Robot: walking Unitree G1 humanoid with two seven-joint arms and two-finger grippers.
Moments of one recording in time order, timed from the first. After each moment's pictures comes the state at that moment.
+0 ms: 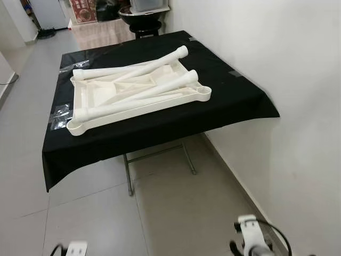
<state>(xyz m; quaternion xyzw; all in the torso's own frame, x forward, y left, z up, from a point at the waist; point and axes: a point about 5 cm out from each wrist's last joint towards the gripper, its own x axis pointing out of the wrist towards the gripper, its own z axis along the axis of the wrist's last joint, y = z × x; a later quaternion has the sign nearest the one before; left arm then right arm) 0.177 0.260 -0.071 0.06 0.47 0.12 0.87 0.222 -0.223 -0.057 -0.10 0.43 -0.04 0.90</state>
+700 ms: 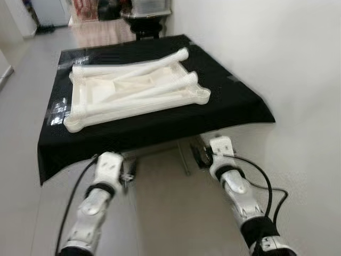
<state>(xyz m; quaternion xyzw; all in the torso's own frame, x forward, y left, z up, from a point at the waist) 0.285 0.149 0.097 0.05 -0.05 -0.11 0.99 0.336 -0.139 0.106 -0.11 -0.03 0.12 0.99</state>
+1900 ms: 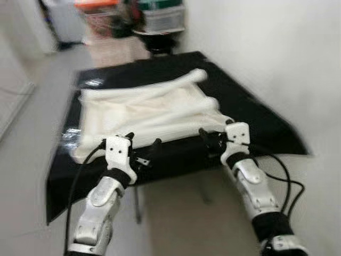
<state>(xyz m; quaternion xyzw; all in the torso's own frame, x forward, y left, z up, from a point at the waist) 0.285 0.144 0.157 -0.04 -0.10 -0.12 0.99 0.354 -0.122 0.168 -0.04 -0.12 0.16 0.98</state>
